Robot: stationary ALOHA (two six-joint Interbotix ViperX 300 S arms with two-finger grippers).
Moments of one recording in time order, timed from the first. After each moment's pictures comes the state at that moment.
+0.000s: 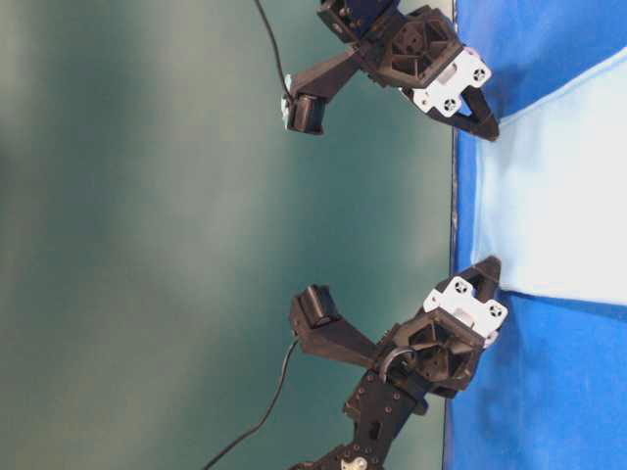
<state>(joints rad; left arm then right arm) 0.51 0.40 0.55 -0.02 -0.37 0.10 -0.66 0.21 0.72 -0.47 -0.21 0.30</state>
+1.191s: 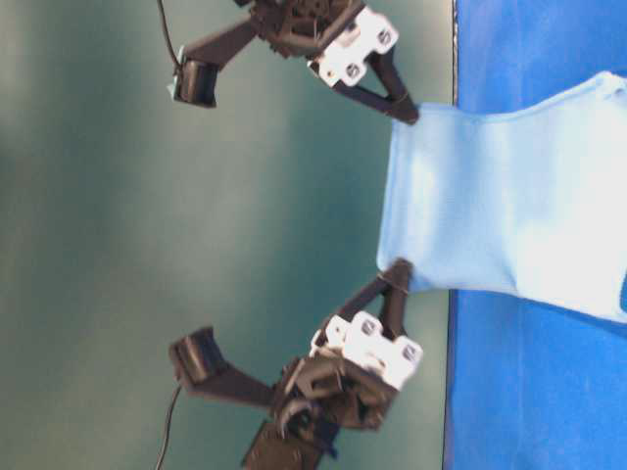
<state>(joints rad) 0.36 0.09 0.72 -0.03 -0.37 0.20 -0.47 -0.12 0.81 -0.46 0.04 0.34</state>
